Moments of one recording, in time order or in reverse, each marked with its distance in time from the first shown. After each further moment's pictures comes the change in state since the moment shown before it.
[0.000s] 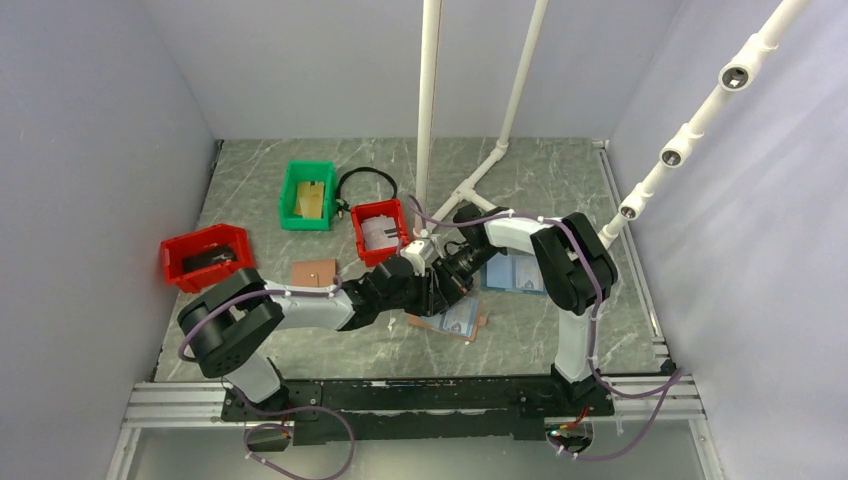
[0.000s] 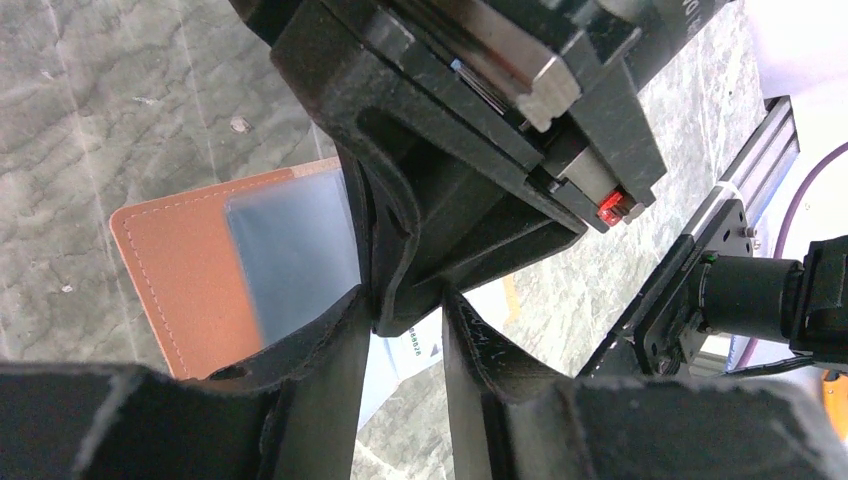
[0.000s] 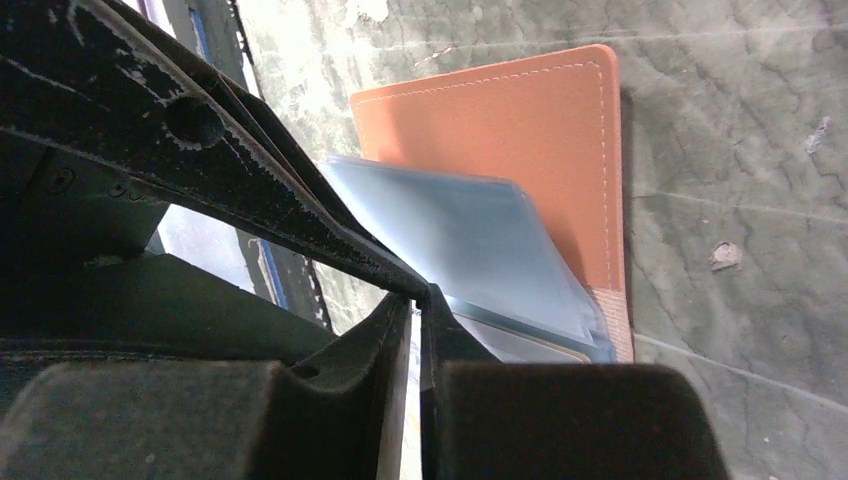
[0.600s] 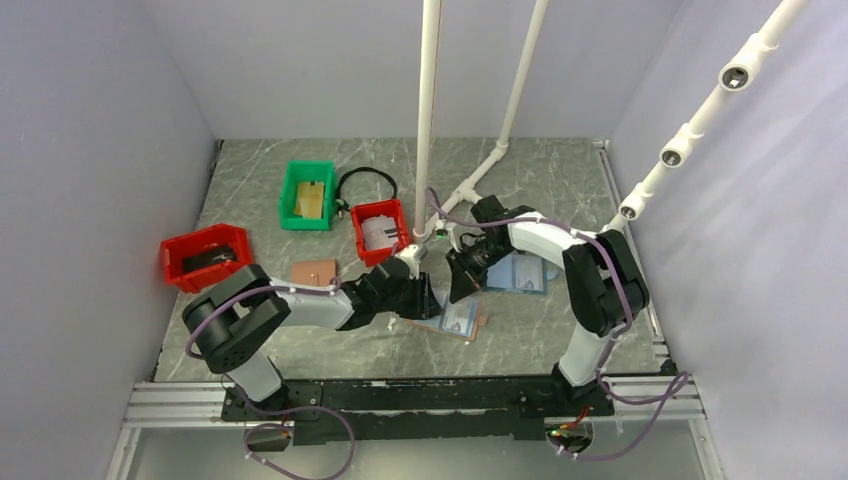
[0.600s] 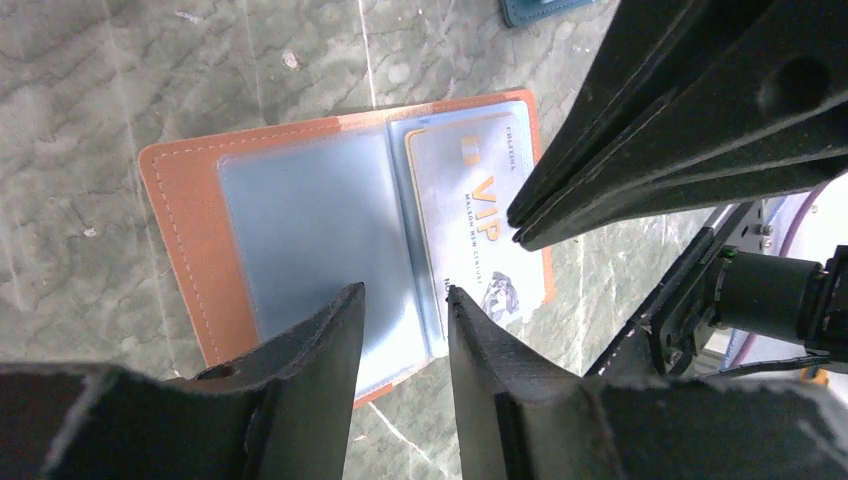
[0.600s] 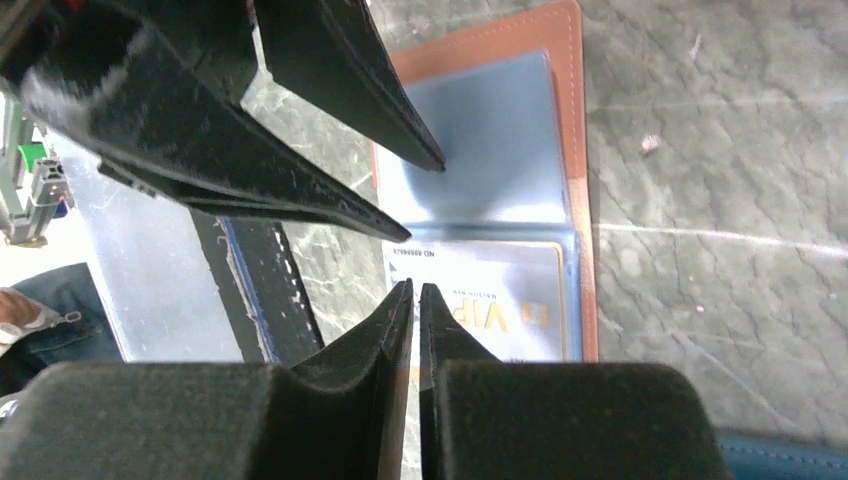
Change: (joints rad) left arm 0.024 0.031 -0.022 -0.025 0.024 -0.049; right arm -0.062 -0.189 -0.081 0.040 0.090 0.016
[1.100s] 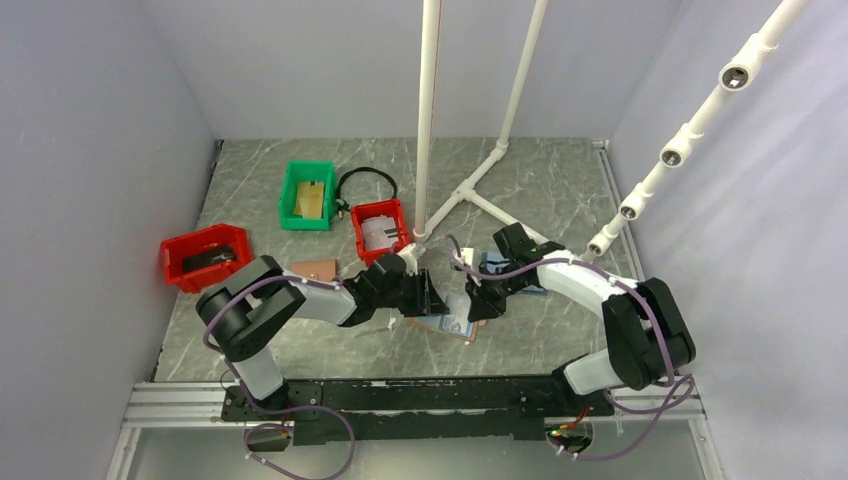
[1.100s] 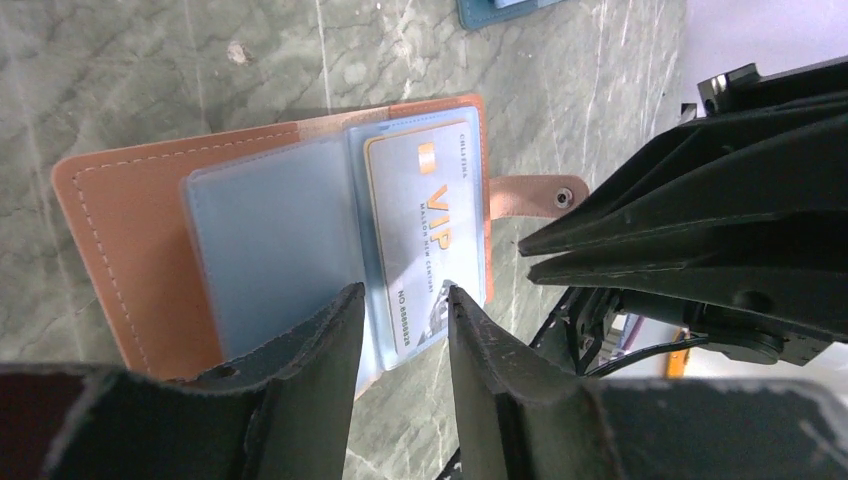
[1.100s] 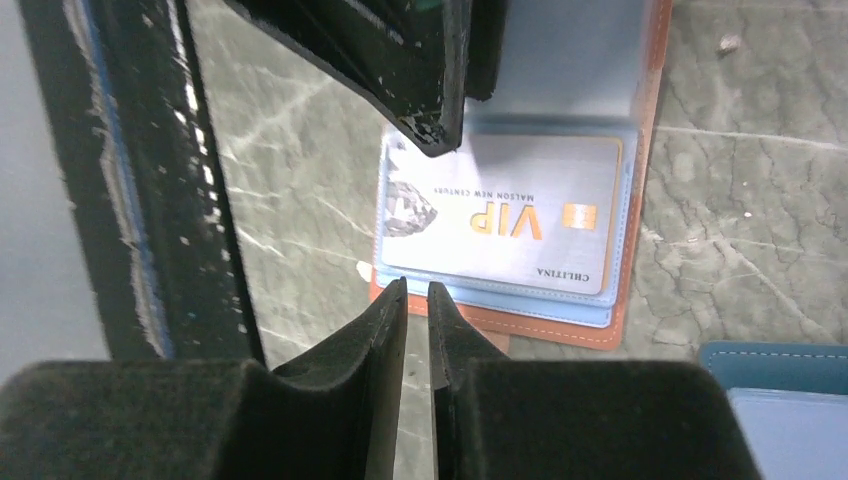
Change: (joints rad) left arm 0.058 0.068 -0.013 0.135 0.177 -0.146; right arm -0.024 -0.344 -0.337 0.126 0.066 -0.240
